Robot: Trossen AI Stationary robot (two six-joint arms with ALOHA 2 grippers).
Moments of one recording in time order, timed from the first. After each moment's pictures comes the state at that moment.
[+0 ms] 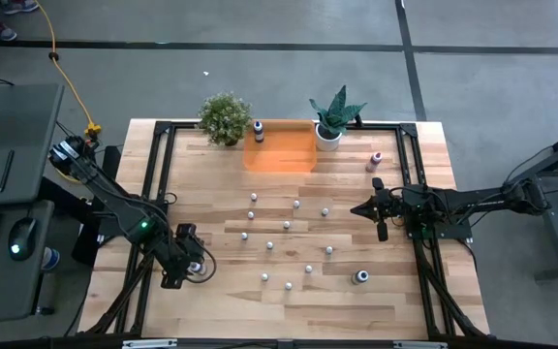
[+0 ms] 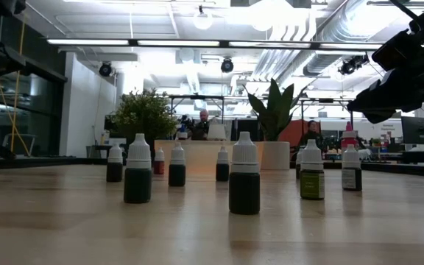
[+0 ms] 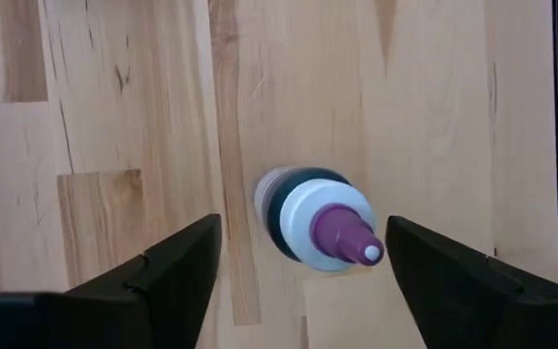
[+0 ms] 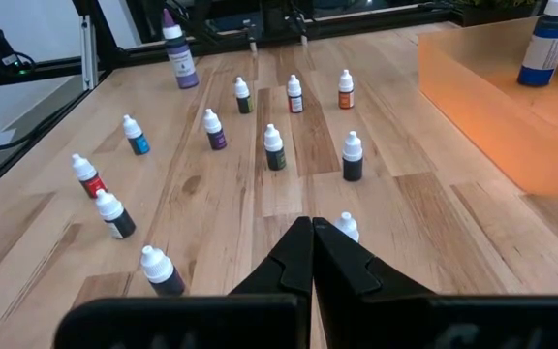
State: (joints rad) left arm -0.75 1.13 0.73 -0.76 -0.08 -0.67; right arm 0.02 0.33 0.01 0.04 0.02 0.16
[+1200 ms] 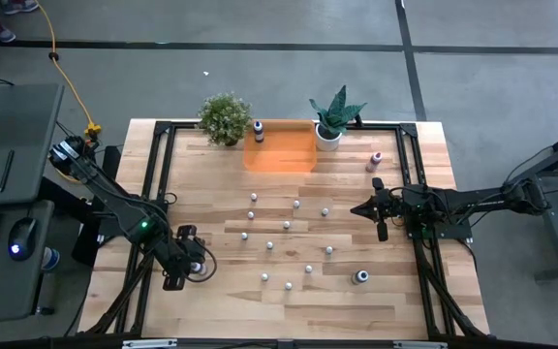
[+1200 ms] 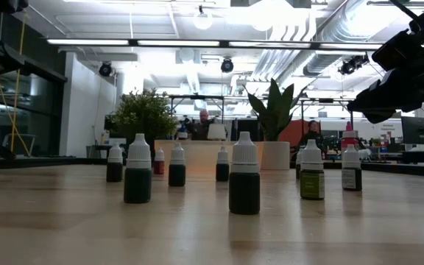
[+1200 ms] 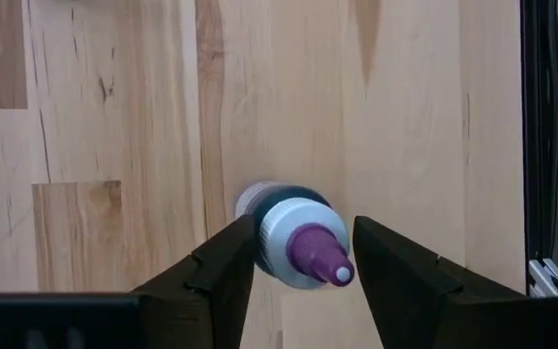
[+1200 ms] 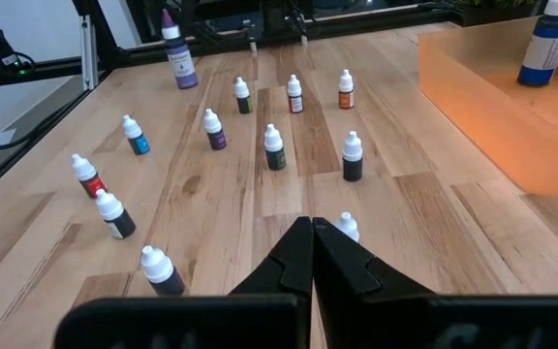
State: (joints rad) left arm -0.75 1.13 0.74 -0.71 -0.07 -0.71; right arm 0.02 0.33 0.01 0.04 0.02 0.16
